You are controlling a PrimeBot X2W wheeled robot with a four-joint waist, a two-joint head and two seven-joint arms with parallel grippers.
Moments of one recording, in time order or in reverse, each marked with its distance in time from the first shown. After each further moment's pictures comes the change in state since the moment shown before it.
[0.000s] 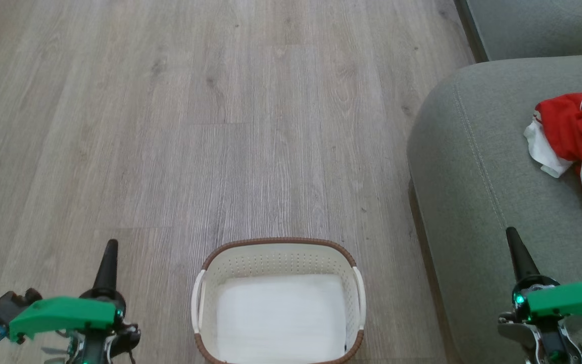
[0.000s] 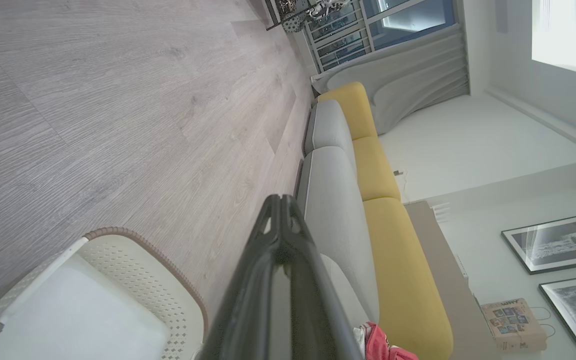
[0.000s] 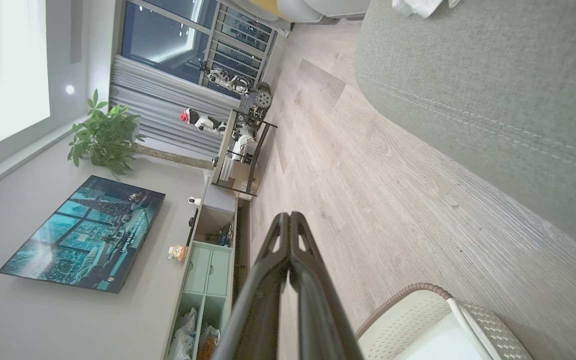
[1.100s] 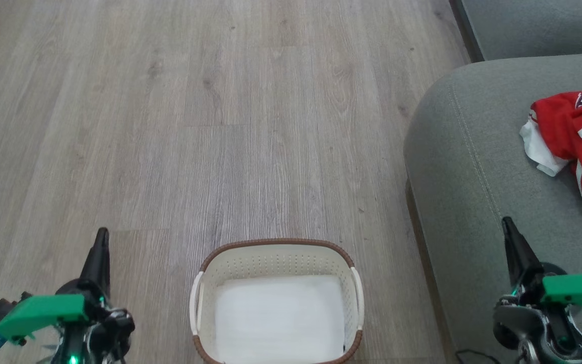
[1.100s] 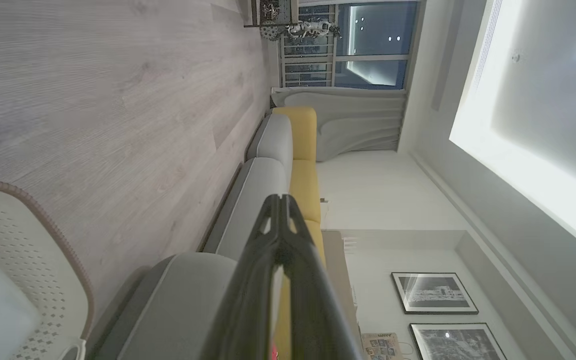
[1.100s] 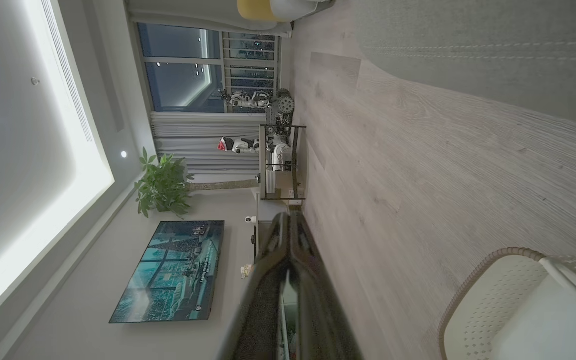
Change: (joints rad) left arm -0.026 -0.032 0.074 0.011 -0.335 -0.044 0.088; right arm -0.052 0.023 -0.026 0.055 0.305 0.000 0.071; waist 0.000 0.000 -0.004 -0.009
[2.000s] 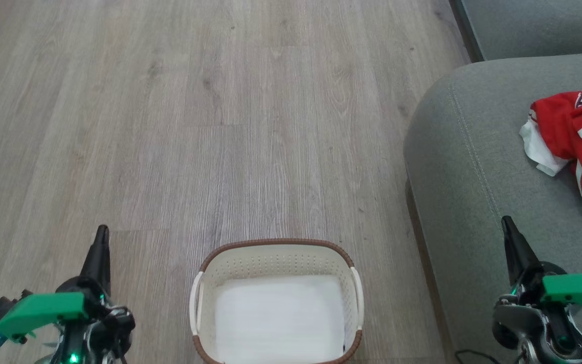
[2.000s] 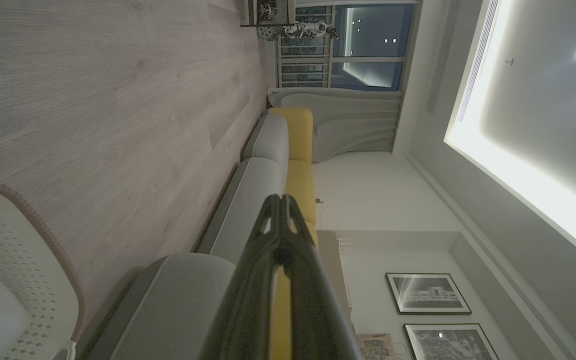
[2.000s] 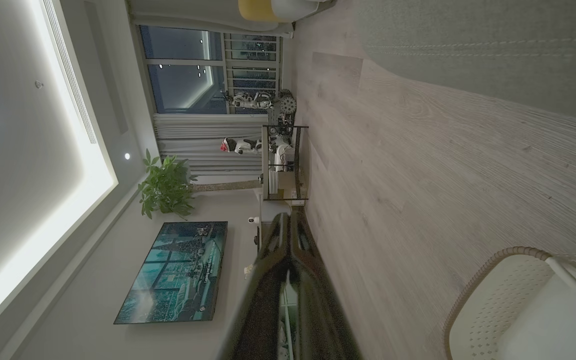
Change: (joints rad) left arm -0.013 -0.004 0.001 0.000 -0.023 0.000 0.001; right arm -0.012 0.004 -0.003 0.003 0.020 0.000 0.004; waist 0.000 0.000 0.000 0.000
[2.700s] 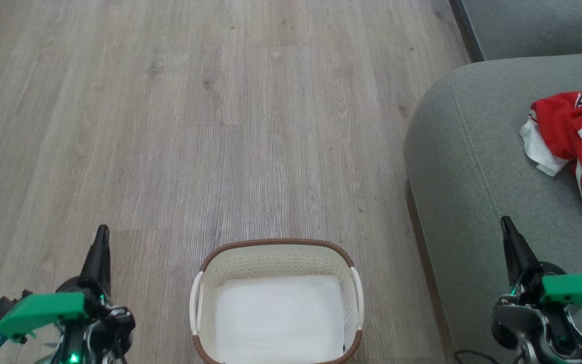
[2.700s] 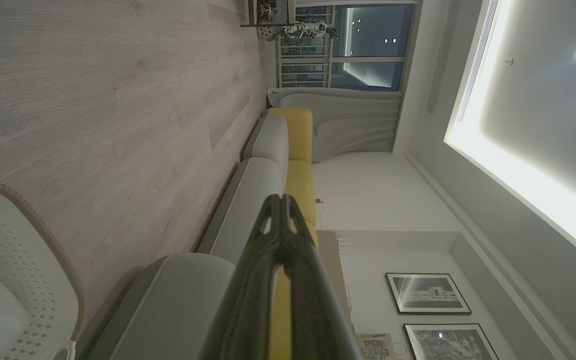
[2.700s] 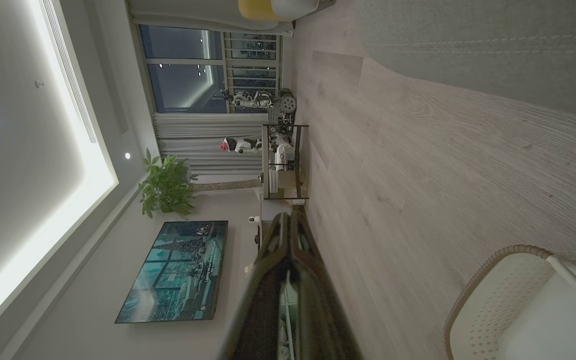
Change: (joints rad) left arm 0.000 -0.001 0.000 0.000 0.000 0.000 0.000; right arm 0.000 0.003 -0.001 0.000 0.000 0.000 0.004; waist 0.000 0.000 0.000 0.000
